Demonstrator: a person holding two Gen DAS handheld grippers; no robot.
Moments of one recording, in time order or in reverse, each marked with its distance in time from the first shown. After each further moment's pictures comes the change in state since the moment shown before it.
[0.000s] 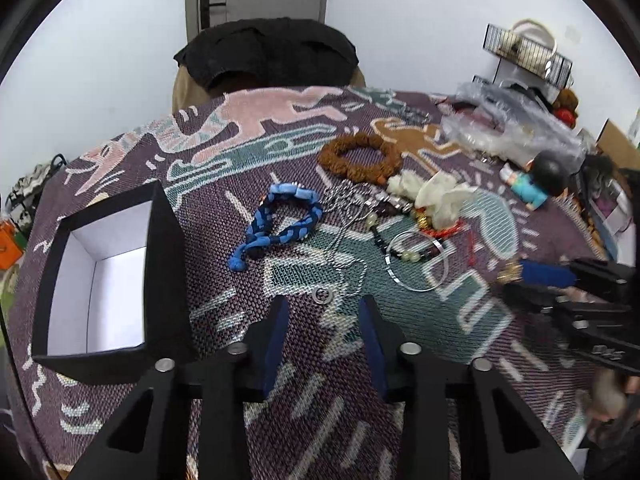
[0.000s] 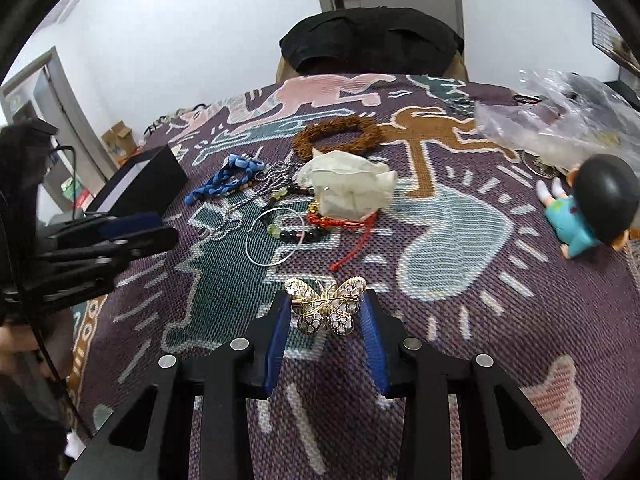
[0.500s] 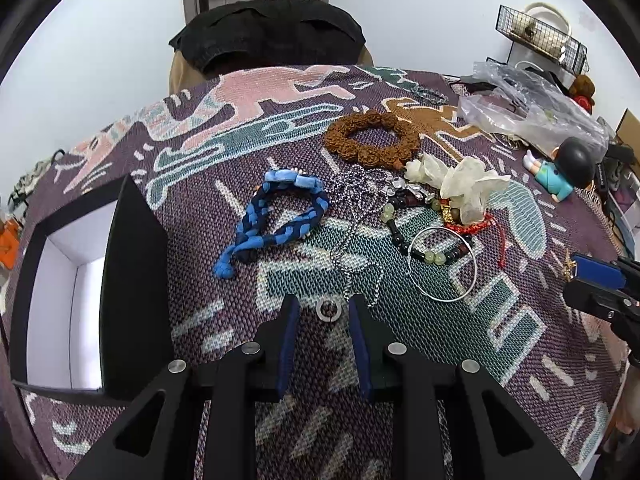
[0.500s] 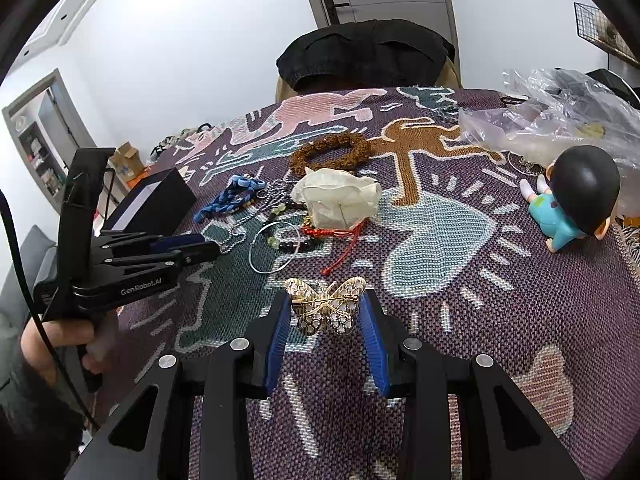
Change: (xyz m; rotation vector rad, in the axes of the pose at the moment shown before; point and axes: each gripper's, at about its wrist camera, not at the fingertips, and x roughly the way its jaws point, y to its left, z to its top) left arm 0.030 -0.002 0.009 0.013 0.048 0.032; right arm -0.015 -0.012 -0.003 0.042 -0.044 0.030
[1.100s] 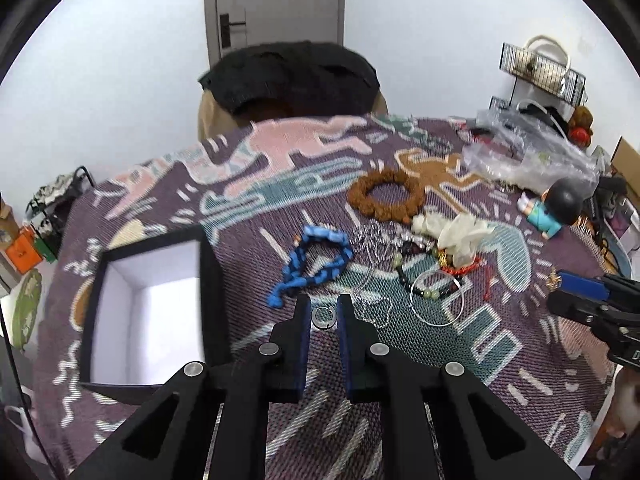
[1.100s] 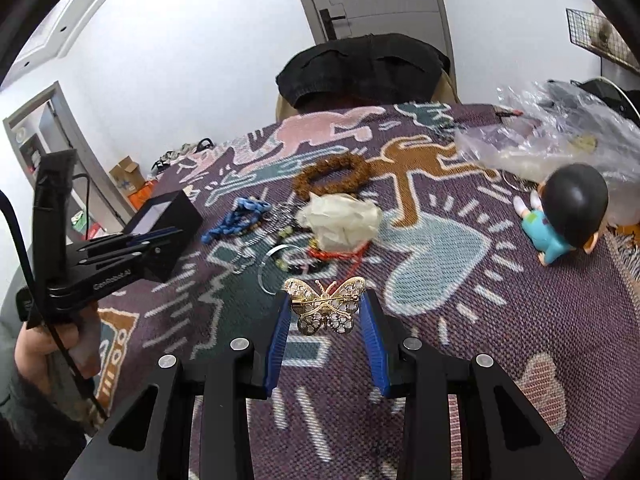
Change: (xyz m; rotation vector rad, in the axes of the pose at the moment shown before) left arm -0.060 0.013 0.007 -0.031 -0.138 0.049; right arm -0.019 0.014 0.012 0.001 -0.057 0.009
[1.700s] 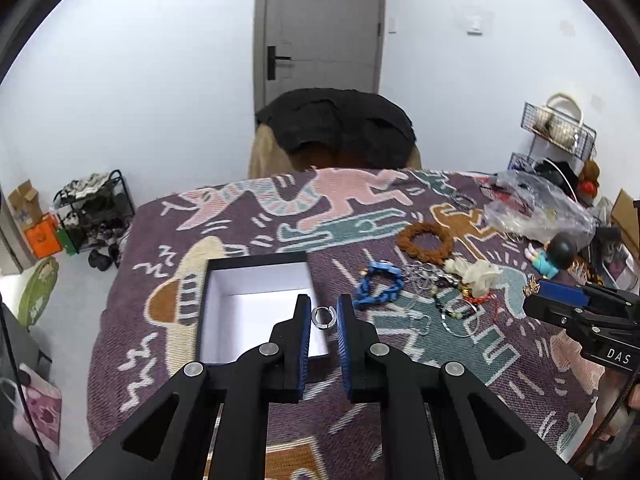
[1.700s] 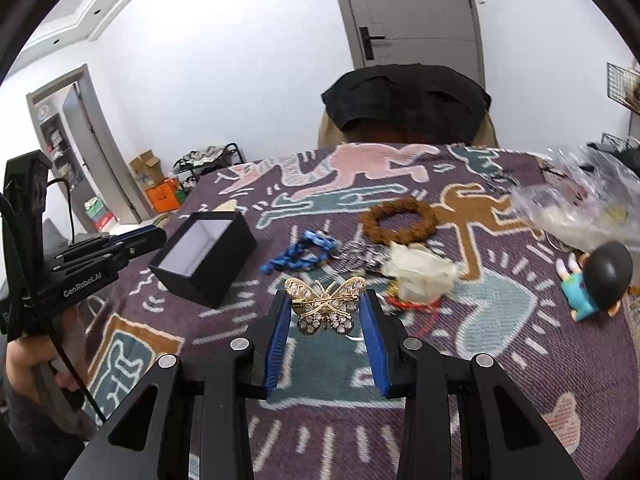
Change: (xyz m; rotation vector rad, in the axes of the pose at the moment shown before) left arm -0.070 0.060 -0.011 -0.109 -0.133 0.061; right arm -0.001 0.074 0.028 -0.108 -0.045 0.037
